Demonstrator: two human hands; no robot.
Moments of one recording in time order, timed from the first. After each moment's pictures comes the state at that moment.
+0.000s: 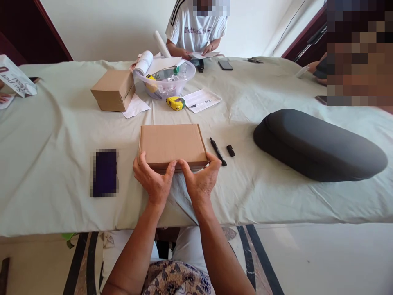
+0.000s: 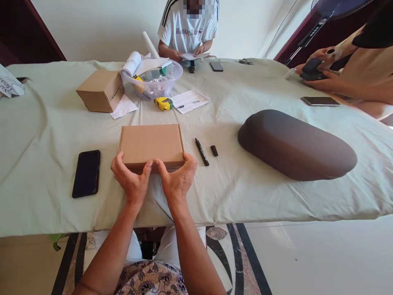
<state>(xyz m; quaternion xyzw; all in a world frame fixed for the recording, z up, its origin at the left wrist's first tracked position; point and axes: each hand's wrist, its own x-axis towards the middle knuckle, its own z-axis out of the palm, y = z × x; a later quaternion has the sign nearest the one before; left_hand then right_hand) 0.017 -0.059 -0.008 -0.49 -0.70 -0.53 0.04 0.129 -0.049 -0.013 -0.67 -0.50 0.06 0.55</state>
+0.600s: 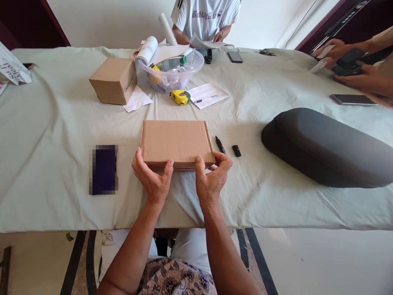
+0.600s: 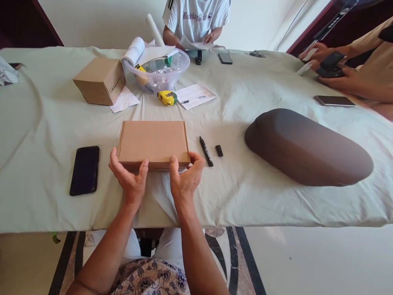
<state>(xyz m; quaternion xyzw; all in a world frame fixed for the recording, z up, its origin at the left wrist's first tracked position) 0.010 -0.058 -0.014 -0.49 -0.67 -0.56 0.00 0.139 -0.046 -0.006 -0.67 -0.48 0.12 0.55</state>
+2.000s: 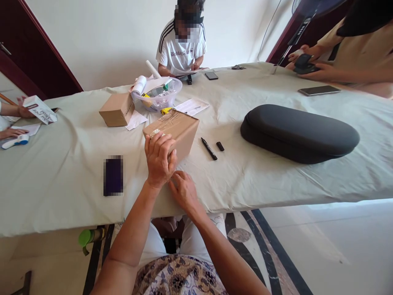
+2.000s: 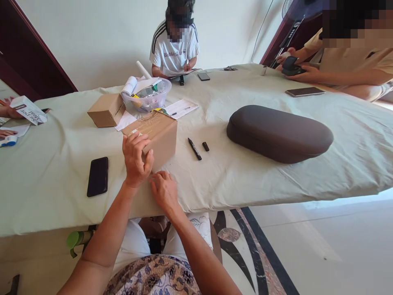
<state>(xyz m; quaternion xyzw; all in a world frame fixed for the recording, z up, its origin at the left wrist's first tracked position) 0.010 -0.043 0.065 -0.73 -0.43 -0.52 0.09 0.119 -0.096 -0.041 -0.56 -0.67 0.23 0.44</state>
